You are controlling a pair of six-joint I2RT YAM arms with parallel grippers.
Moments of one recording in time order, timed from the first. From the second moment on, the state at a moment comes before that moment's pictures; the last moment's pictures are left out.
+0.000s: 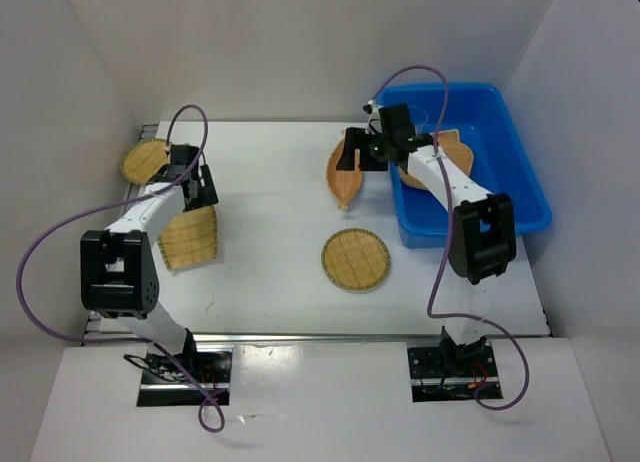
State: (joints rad) left arm -0.01 1.64 1.17 -0.44 -0.28 -0.30; right arm 0.30 1.92 1.63 -0.45 -0.34 0.28
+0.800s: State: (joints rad) left arm 0.31 1.50 1.07 -0.52 -0.63 -0.38; right arm 0.56 2.24 1.75 -0.47 -0.72 0.26
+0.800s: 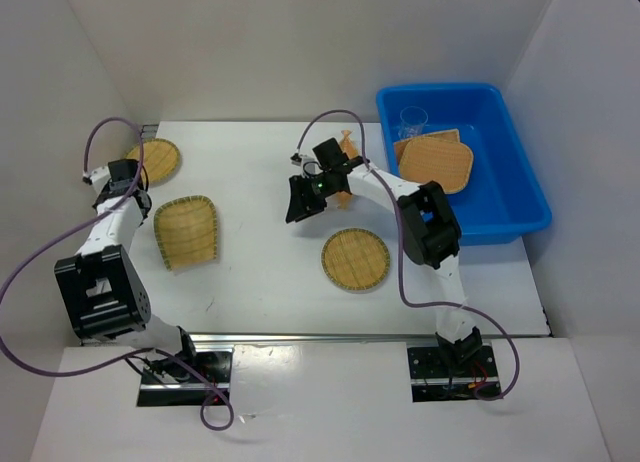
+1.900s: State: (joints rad) left arm 0.33 1.74 1.00 -0.31 -0.06 -0.62; right arm 0.54 2.13 1.68 -0.41 -0.80 0.27
